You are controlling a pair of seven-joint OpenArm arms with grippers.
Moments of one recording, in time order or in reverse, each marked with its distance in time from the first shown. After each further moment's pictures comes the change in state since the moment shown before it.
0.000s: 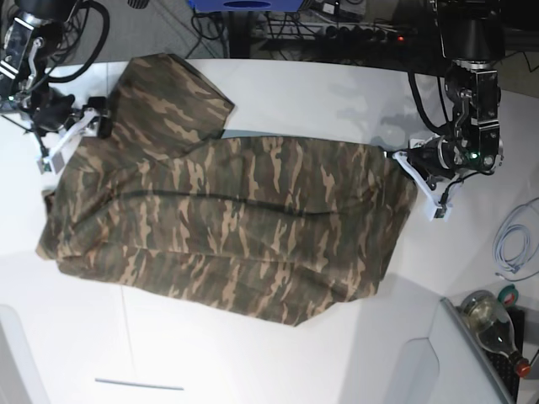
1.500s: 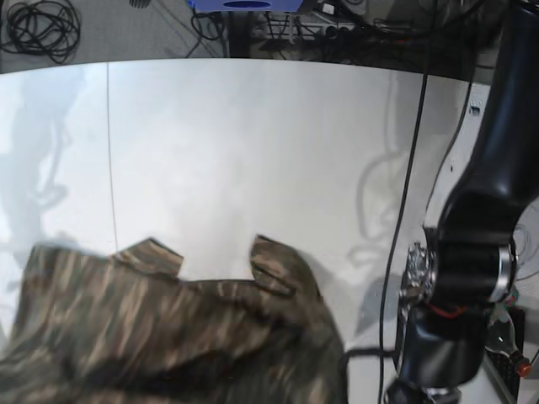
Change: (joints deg) left arm -70.6 15.7 16.5 -48.3 -0.7 4.3 -20.2; right arm 72.3 24.3 -23.6 -29.1 -15.9 5.6 9.6
